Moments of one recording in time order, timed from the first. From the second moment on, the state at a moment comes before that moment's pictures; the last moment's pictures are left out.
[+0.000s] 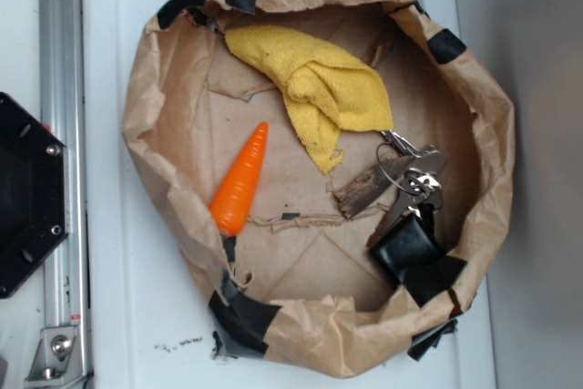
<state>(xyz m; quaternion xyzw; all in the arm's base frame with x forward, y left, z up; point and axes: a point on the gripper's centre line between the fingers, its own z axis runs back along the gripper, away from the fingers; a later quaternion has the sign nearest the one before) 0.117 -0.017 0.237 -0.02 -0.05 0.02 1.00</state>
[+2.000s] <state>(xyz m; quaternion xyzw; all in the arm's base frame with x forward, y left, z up) 0.273 0.077 0.045 0.13 0.15 -0.30 0.93</state>
